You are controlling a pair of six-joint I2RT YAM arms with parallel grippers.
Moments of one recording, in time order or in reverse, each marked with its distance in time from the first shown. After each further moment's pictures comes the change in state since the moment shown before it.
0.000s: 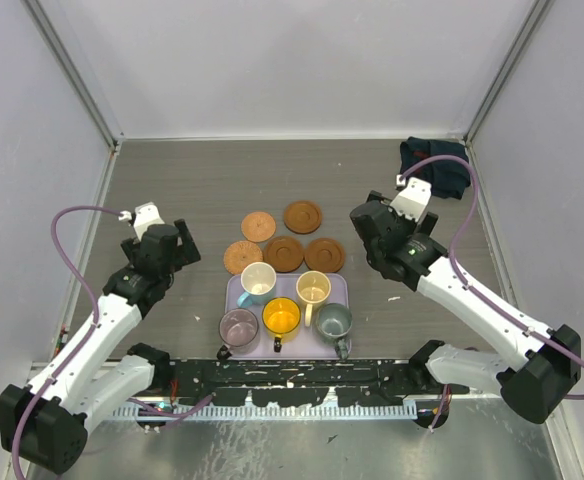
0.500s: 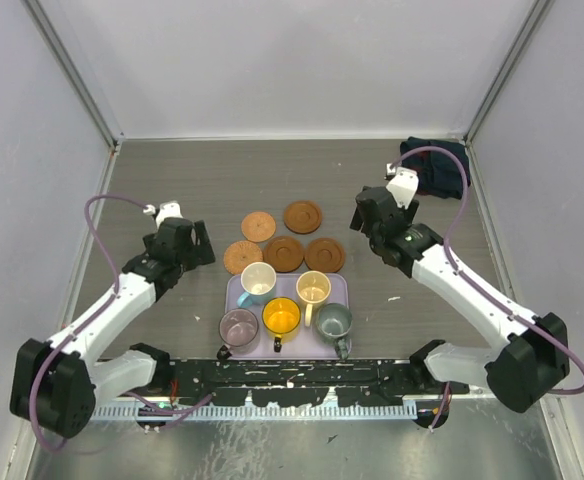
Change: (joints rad) left arm 0.000 0.179 0.000 0.099 0.143 0.032; right arm -0.101 0.068 0.004 0.135 -0.276 -0.132
